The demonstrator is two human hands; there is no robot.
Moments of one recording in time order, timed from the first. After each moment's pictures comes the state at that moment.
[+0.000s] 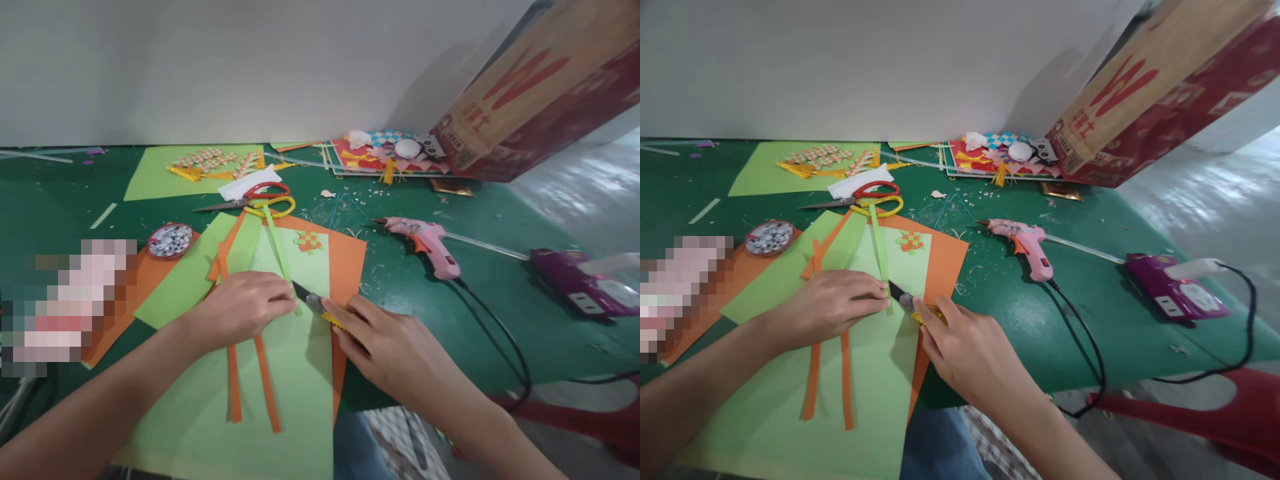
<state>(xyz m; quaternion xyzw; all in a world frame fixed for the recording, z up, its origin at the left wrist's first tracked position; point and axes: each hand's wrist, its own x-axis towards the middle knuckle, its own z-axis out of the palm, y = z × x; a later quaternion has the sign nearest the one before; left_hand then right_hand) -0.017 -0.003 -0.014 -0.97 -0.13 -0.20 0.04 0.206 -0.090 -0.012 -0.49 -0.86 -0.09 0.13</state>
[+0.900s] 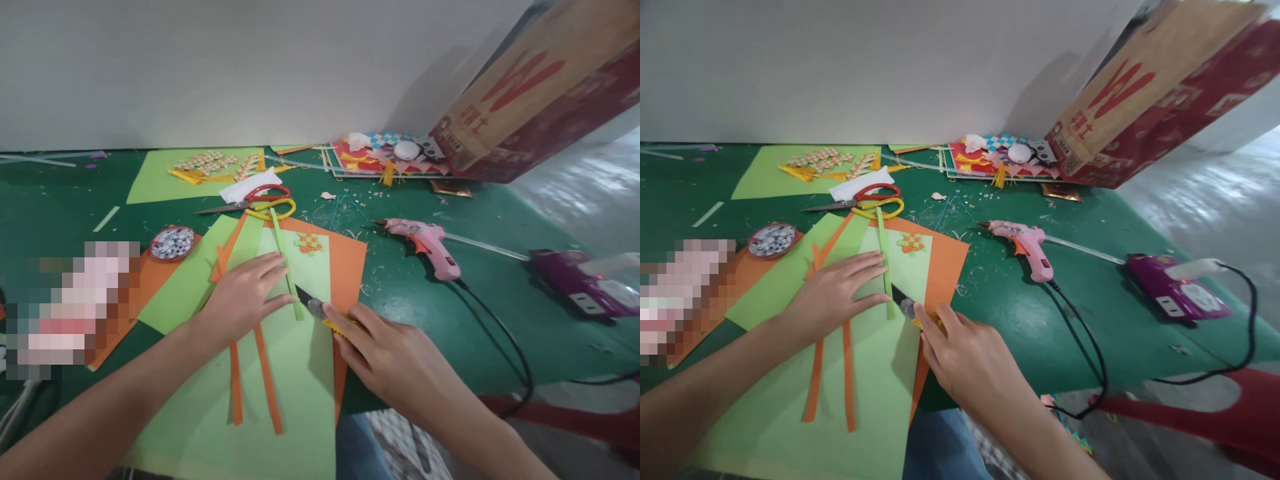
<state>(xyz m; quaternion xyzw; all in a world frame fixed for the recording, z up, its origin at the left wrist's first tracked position) -0.015 -0.003 -0.025 -0.92 -0.35 -0.19 -0.01 0.203 -0.096 -0.011 -0.48 -0.86 -0.12 0.12</state>
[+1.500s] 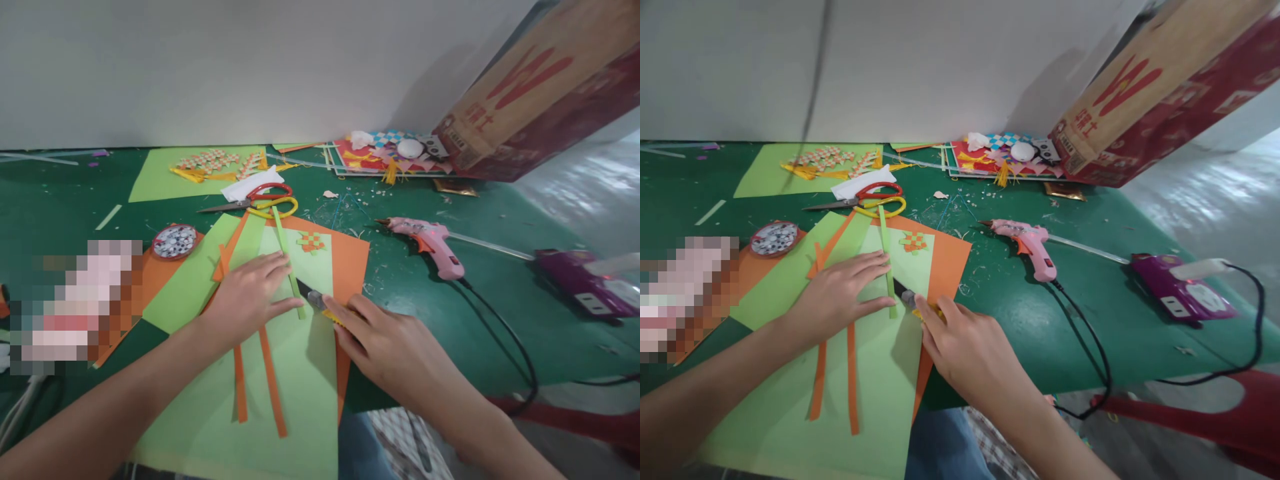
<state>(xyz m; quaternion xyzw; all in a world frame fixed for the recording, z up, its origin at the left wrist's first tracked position) -0.012 -0.005 -0.027 -0.92 -0.35 -0.20 -0.01 0.201 -0.090 -0.012 -0.50 -0.85 -0.12 0.12</state>
